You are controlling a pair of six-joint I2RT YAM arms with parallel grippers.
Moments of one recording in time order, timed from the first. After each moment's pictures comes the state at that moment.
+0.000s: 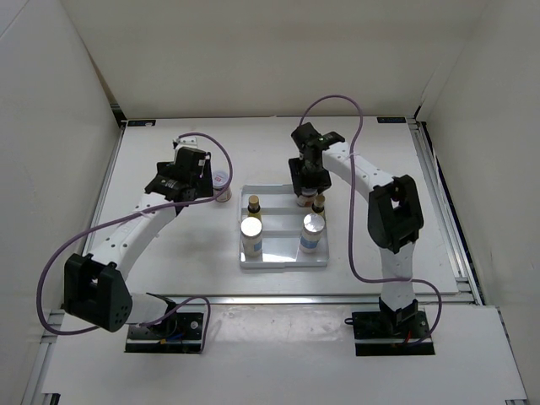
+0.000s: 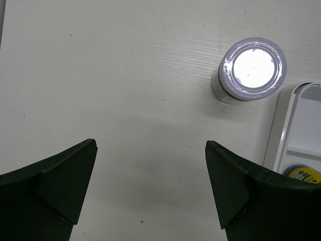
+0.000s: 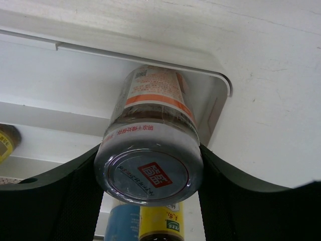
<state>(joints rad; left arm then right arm) -0.37 1.33 1.10 -0.57 -0.51 -0.27 0.54 2.05 1.76 -0.97 0.07 0.29</state>
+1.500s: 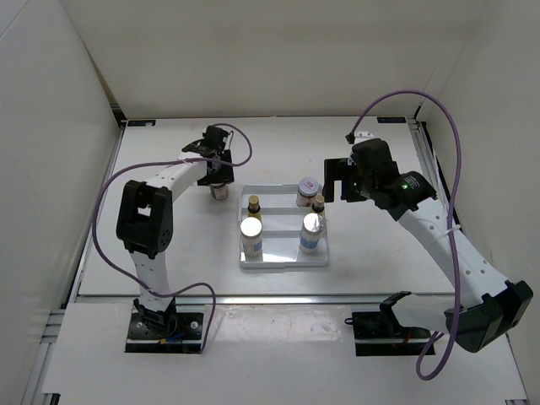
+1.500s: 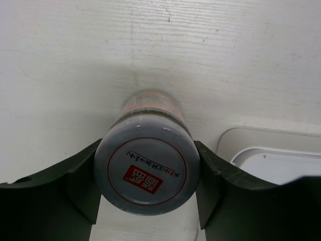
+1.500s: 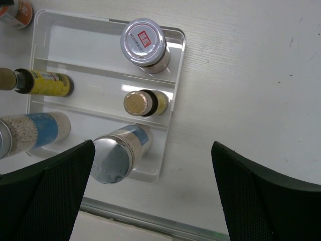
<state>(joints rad) -0.32 1.93 1.47 -0.58 -0.22 -0.38 0.54 1.20 1.29 -0.84 0.11 0.30</state>
